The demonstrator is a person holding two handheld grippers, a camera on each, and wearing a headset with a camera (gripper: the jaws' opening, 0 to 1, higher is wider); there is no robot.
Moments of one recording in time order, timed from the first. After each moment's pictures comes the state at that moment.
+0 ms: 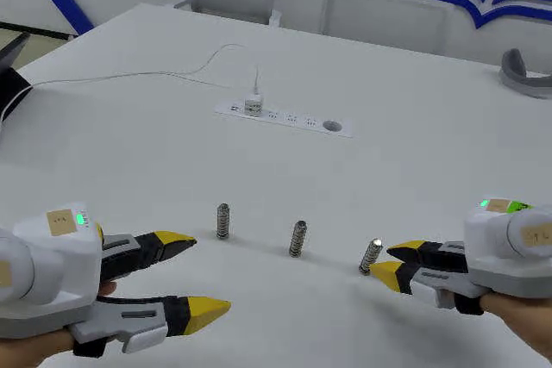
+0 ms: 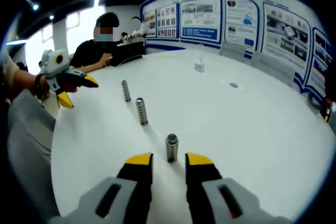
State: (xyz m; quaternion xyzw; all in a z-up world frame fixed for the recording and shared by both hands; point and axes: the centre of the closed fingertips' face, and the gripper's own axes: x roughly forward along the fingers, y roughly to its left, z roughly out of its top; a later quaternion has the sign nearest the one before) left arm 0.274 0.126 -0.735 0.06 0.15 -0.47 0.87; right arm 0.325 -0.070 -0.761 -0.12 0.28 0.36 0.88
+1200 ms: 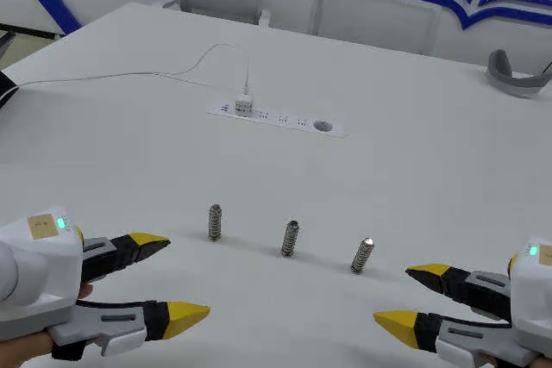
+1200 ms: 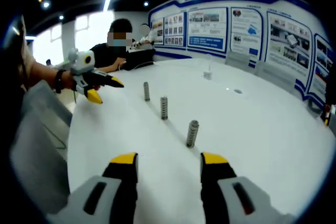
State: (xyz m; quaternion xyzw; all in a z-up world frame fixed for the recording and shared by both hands) left arm 0.281 0.142 -0.750 0.06 0.17 -0.45 0.87; right arm 0.272 -0.075 -0.749 -0.12 0.24 0.39 0.88
